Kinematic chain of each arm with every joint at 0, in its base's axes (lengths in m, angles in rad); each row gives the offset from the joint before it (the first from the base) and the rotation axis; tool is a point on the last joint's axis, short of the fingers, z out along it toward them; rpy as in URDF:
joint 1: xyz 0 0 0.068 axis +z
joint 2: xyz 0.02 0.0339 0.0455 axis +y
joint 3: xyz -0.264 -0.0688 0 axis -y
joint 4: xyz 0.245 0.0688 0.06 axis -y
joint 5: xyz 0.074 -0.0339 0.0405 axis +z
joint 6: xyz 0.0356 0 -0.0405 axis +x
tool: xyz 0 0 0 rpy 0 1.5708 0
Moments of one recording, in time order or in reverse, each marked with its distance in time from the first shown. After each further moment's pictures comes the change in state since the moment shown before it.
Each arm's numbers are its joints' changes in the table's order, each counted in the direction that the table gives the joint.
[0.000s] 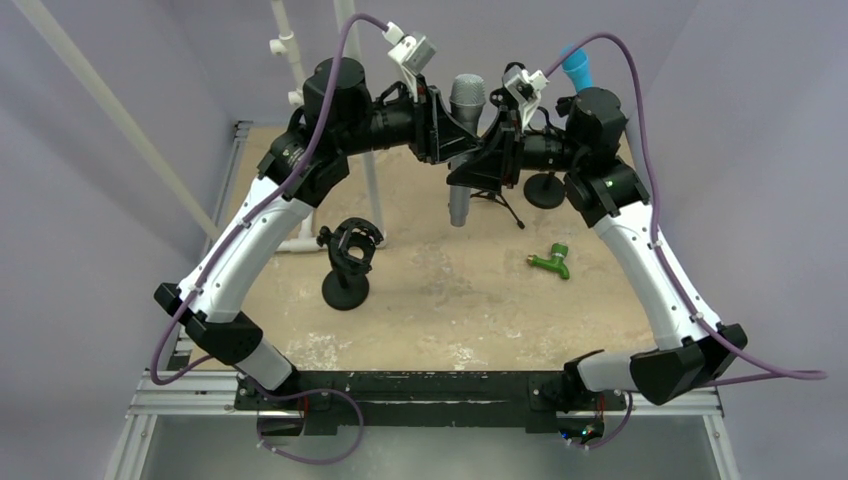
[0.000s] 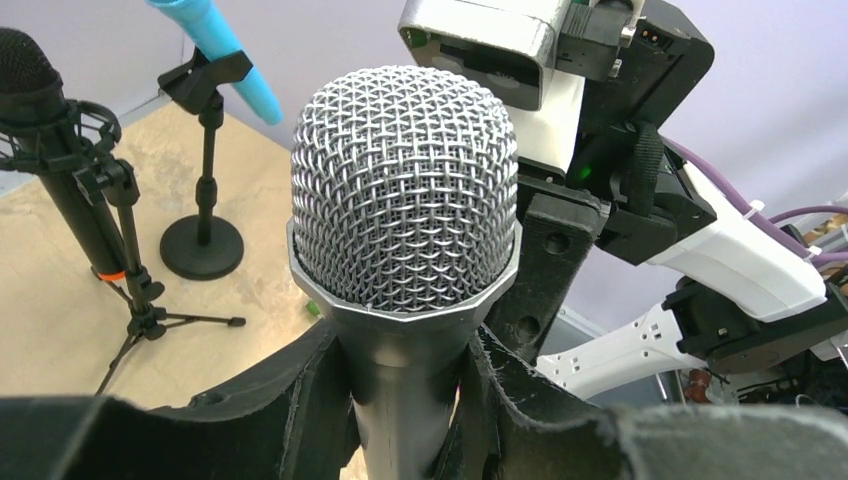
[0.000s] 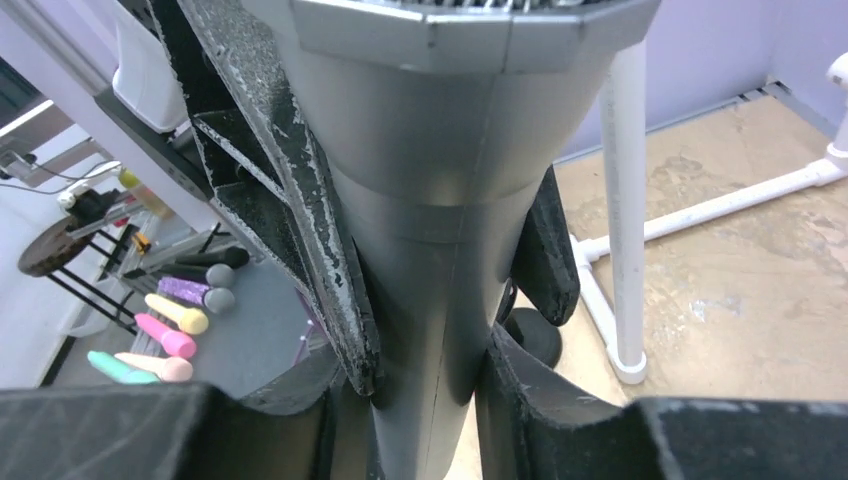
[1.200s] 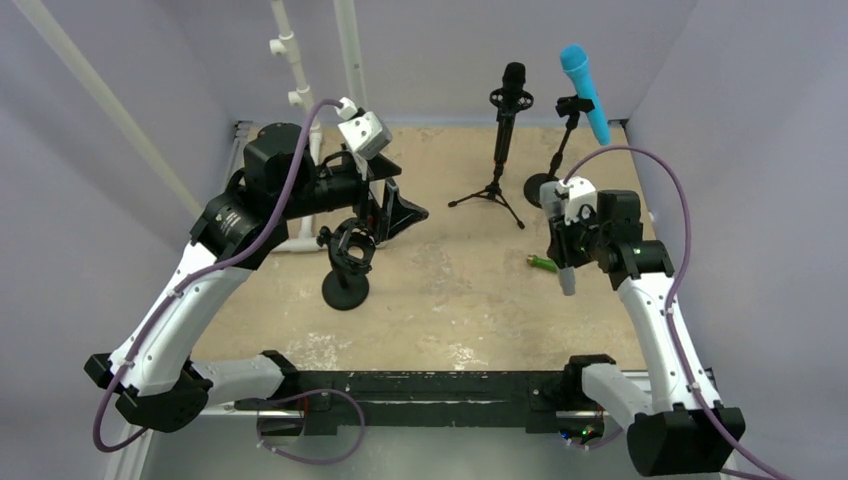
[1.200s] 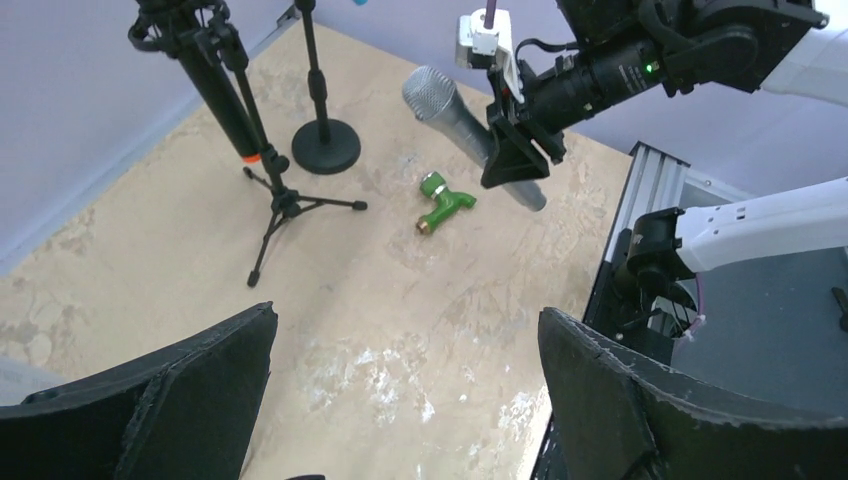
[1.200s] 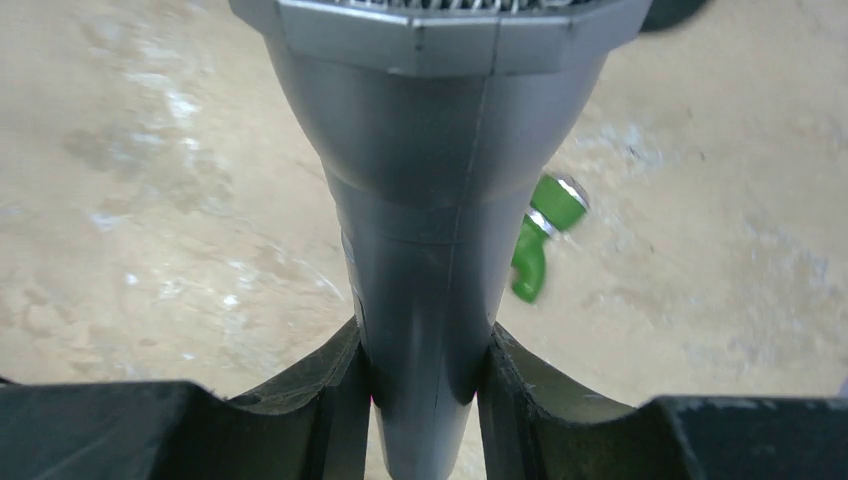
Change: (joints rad) left arm 0.029 -0.393 -0.397 -0.159 0.080 0.395; right arm -0.276 -0.392 -0.579 -0.585 -0.859 -0.547
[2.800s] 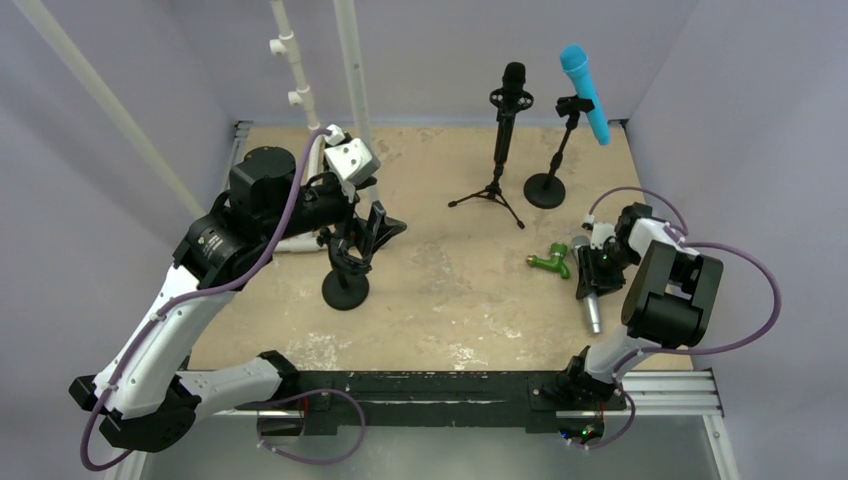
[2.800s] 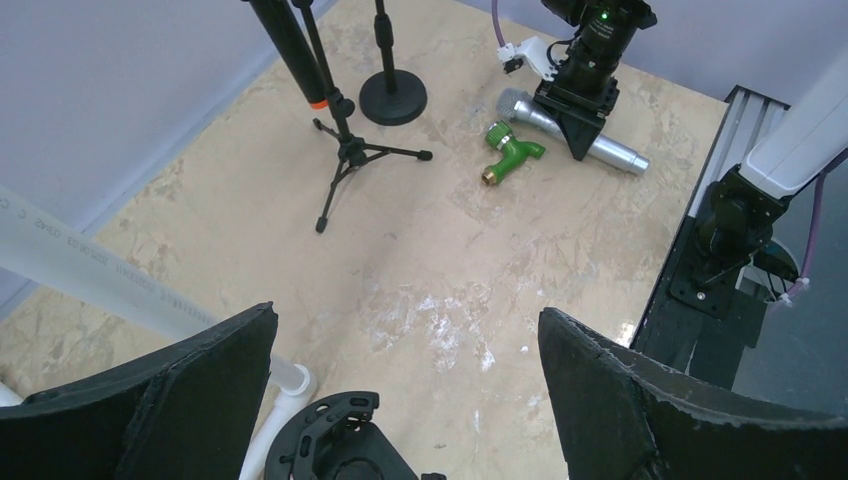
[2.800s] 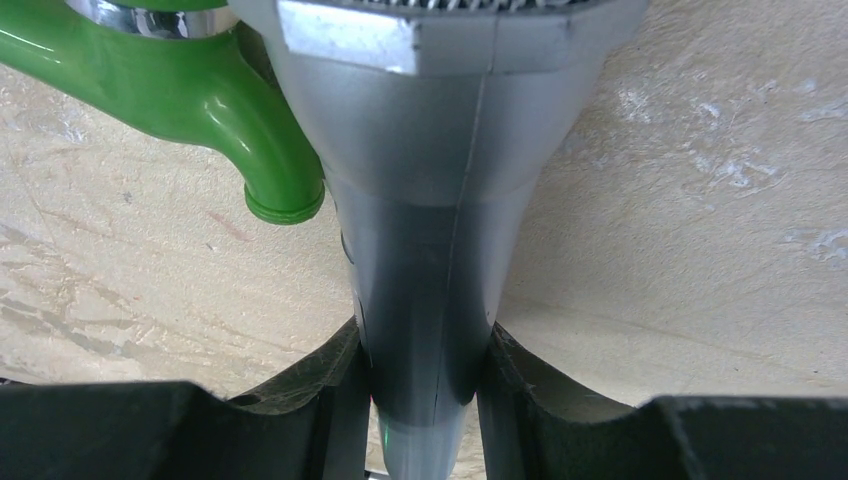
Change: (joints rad) left arm 0.000 -0.123 -0.123 -0.075 0.137 0.131; right arm -0.470 0.685 -0.042 -0.051 -0.030 -0.200
